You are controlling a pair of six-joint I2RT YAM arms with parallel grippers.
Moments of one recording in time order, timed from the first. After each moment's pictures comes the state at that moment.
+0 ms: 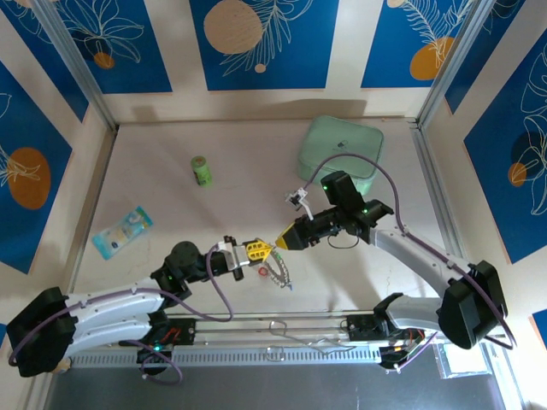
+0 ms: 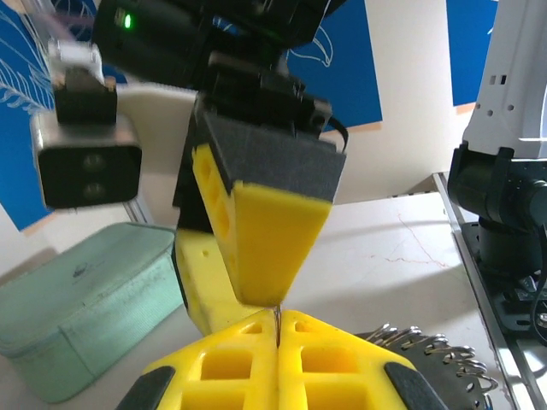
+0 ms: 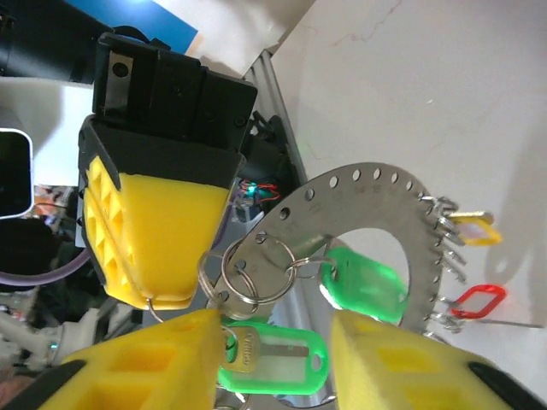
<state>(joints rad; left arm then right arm) -0.95 0.96 0.24 0.80 0.36 0.24 0.57 1.21 0.88 -0.50 -1.01 0.15</state>
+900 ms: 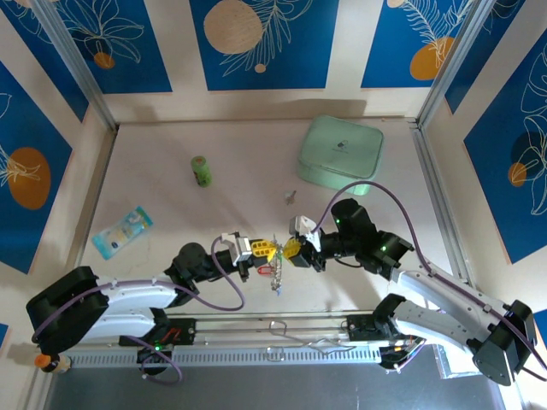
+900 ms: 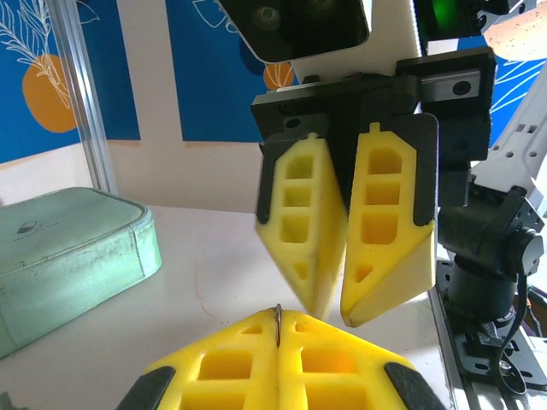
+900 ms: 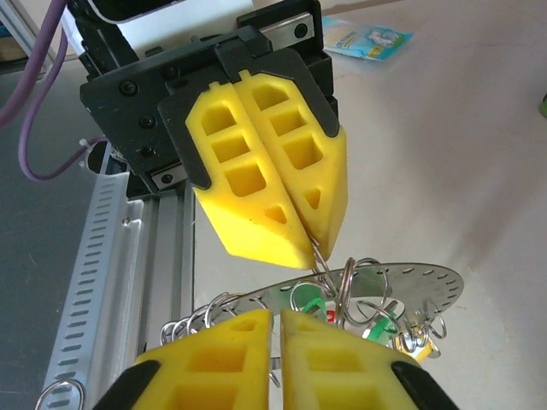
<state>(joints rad) -0.95 1.17 0.21 1.06 0.37 0.00 0.74 0.91 0.68 -0.37 -0.65 -0.26</state>
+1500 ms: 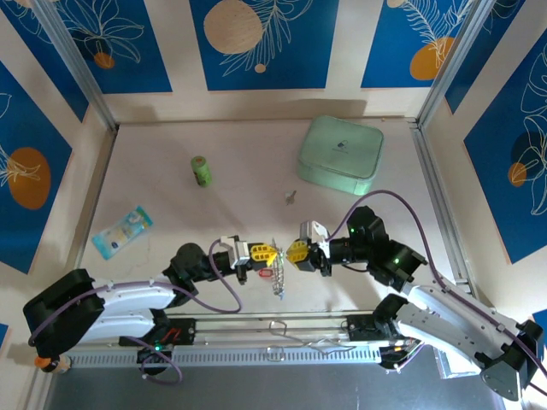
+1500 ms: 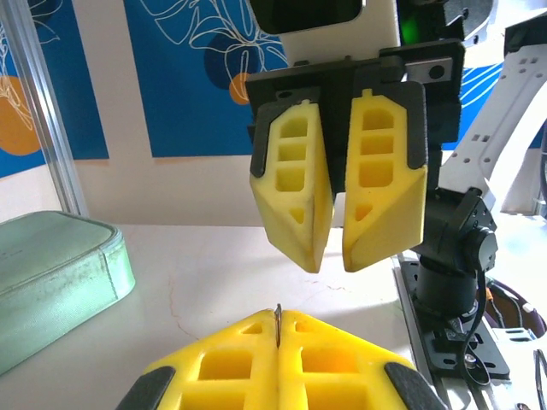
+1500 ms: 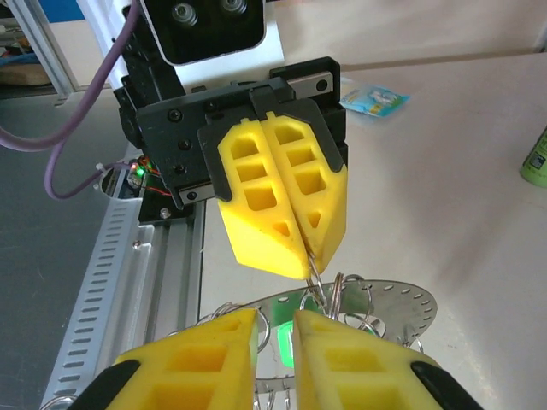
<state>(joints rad) -0.95 1.14 0.21 1.06 0.45 0.02 0.75 0.76 0.61 -0.29 -0.70 -0.25</state>
